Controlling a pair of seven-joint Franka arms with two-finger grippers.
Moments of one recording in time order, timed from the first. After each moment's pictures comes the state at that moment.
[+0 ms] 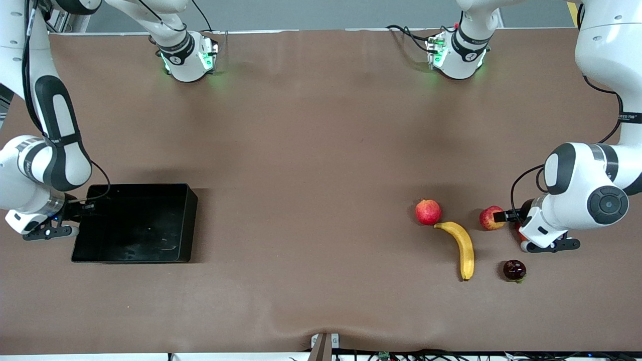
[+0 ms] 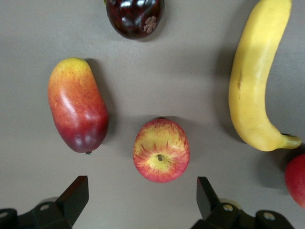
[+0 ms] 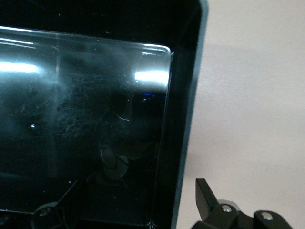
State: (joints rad) left arm 0.23 0.57 -0.28 -1.61 0.23 1.99 -0.21; right arm -0.14 0.57 -0.18 -1.79 0.14 2.34 -0.53
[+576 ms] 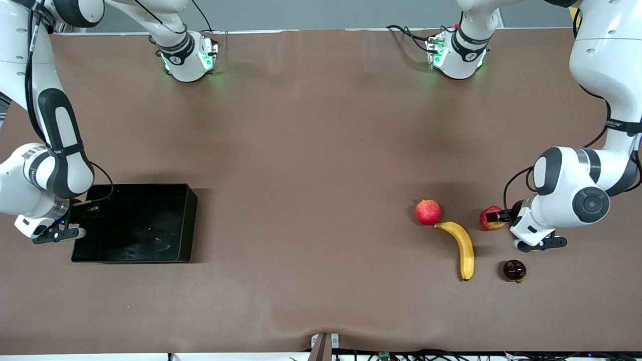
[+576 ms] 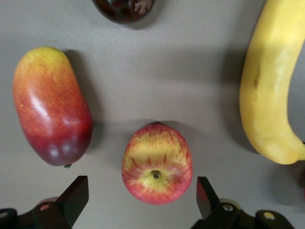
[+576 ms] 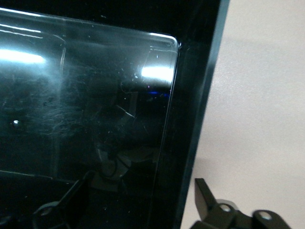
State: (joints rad) left arm 0.25 0.61 -0.28 -1.68 0.23 2.10 -0.22; right arm -0.14 0.64 -0.18 -1.76 0.17 2.34 -0.60
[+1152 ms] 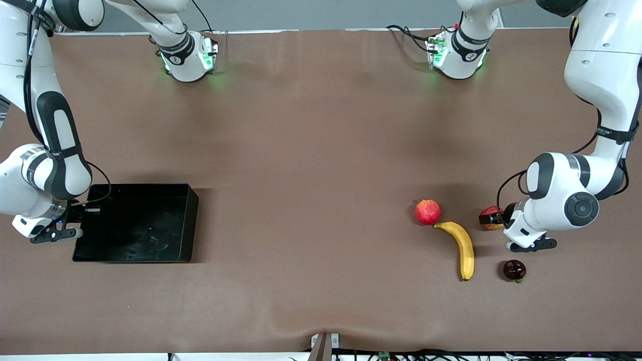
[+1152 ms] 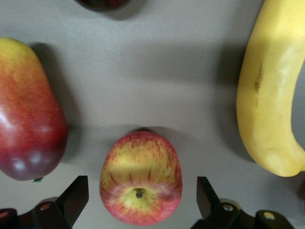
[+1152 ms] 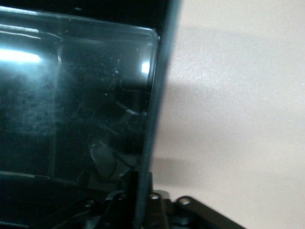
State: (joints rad) left arm 0.25 0.65 -0.28 -1.68 0.21 2.14 -0.22; right arm -0.14 0.64 -0.20 -1.75 0.19 2.34 -0.60
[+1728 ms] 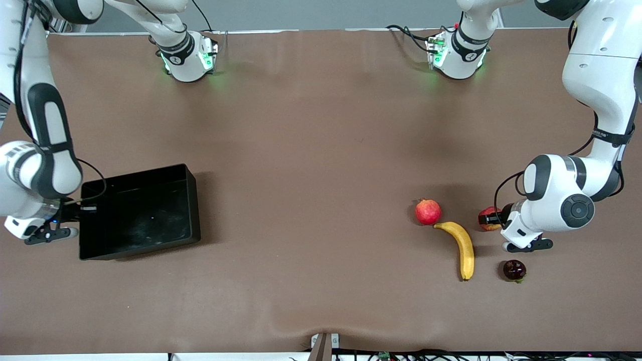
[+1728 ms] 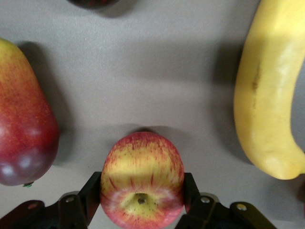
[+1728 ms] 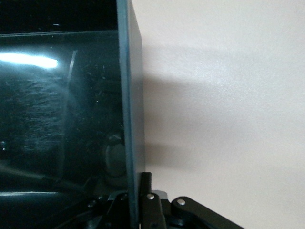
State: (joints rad) left arm 0.24 0.66 -0.29 -1.68 0.21 2.14 -0.22; right arm -0.13 0.56 -0.20 -1.70 0.19 2.17 -0.62
